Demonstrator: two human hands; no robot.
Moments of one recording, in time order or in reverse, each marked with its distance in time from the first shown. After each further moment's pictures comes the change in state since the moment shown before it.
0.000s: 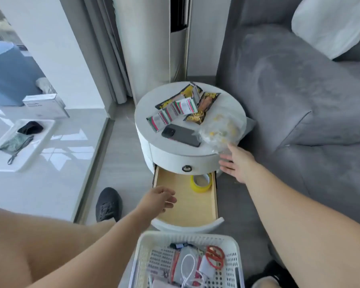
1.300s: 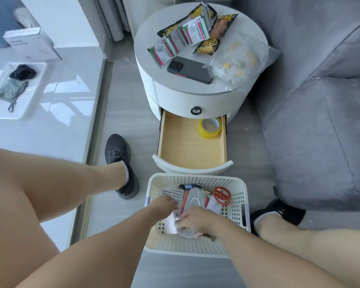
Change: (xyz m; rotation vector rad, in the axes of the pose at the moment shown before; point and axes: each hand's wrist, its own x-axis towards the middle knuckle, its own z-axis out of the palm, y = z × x) left_hand -0.040 -0.187 0.033 0.564 -0.237 -0.298; right_hand -0.140 0.295 0.031 -1.069 -0.756 0.306
